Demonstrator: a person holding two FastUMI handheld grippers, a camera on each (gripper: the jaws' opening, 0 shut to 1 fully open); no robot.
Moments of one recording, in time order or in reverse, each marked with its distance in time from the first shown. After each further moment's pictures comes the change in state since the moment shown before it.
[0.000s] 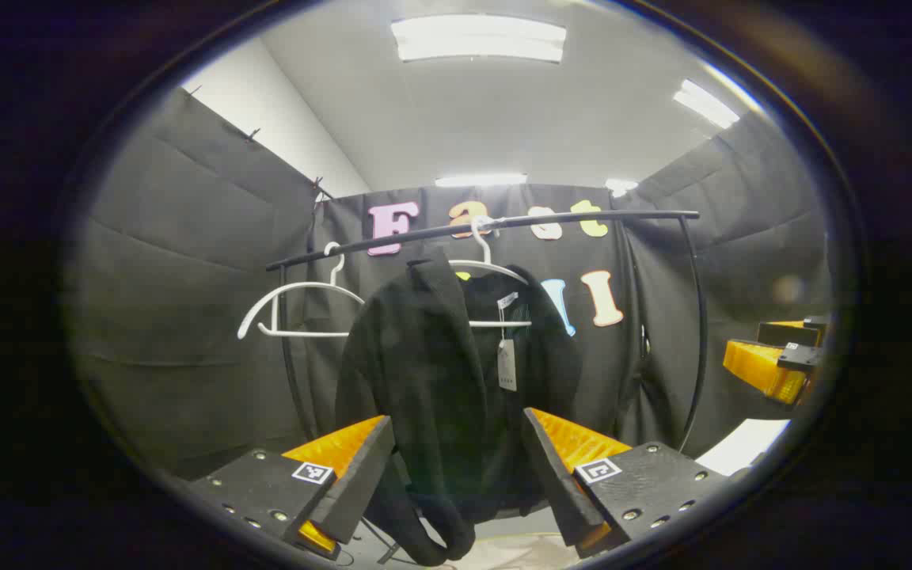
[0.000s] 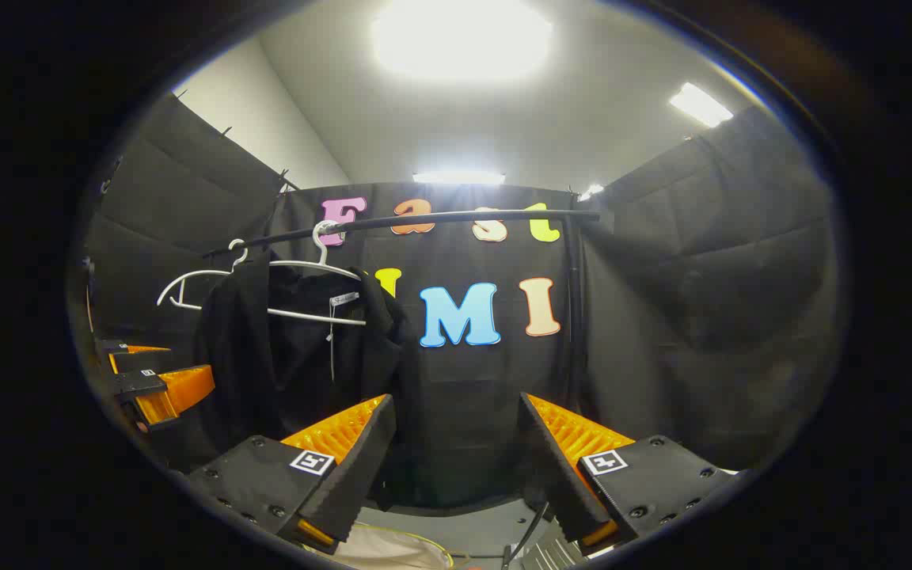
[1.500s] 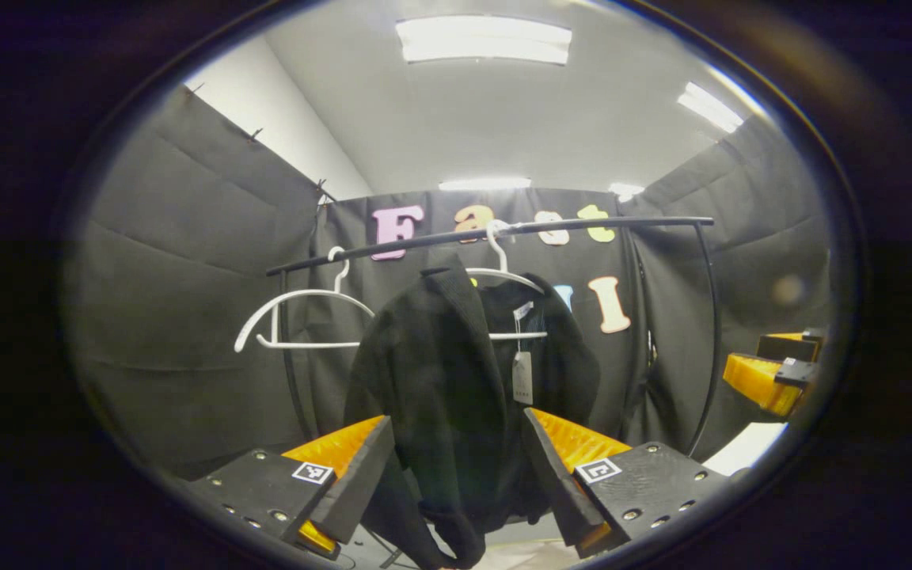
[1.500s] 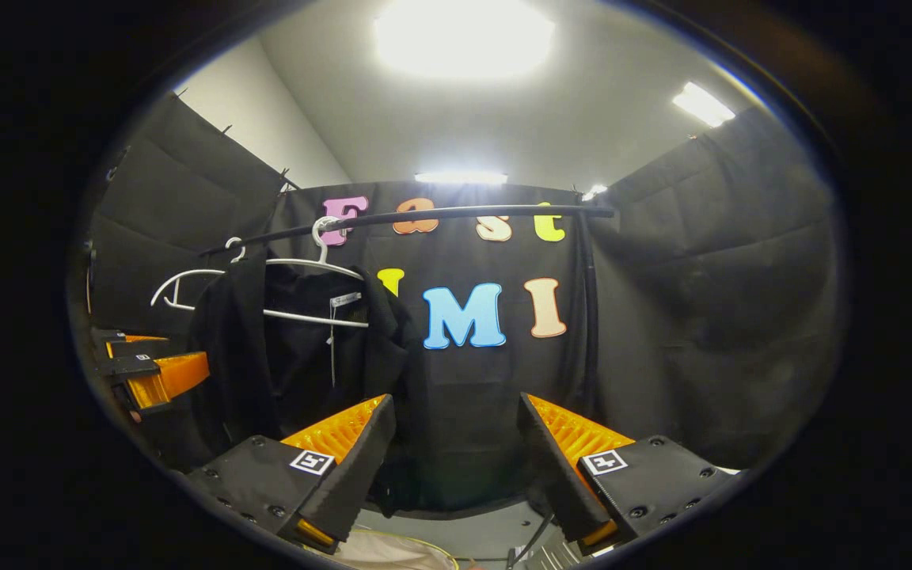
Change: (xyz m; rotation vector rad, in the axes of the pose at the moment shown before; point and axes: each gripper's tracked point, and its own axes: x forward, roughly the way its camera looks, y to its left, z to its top) left arm 0.025 0.020 0.015 -0.006 -0.029 0.012; right arm 0.027 0.022 -0.003 0.002 -0.009 0.021
